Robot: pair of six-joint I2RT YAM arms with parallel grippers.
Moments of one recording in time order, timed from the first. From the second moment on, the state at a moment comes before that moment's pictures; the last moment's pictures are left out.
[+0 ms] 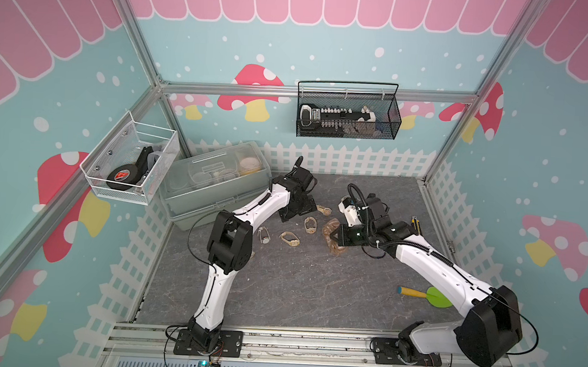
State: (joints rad) left arm -0.51 2.22 1.99 -0.97 0.01 -0.82; right arm 0.52 1.37 1.10 -0.58 -0.32 0.40
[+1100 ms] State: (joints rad) left arm -0.58 2.53 2.32 -1.16 -0.04 -0.67; right arm 0.46 1.31 0.98 -0.57 -0.32 0.41
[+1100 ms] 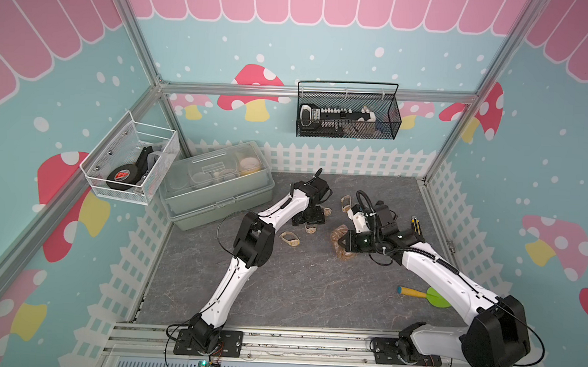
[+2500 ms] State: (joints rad) left arm -0.59 2.57 2.35 -1.17 -0.08 -0.66; right arm 0.44 1.28 0.97 -0.57 -0.33 0.41
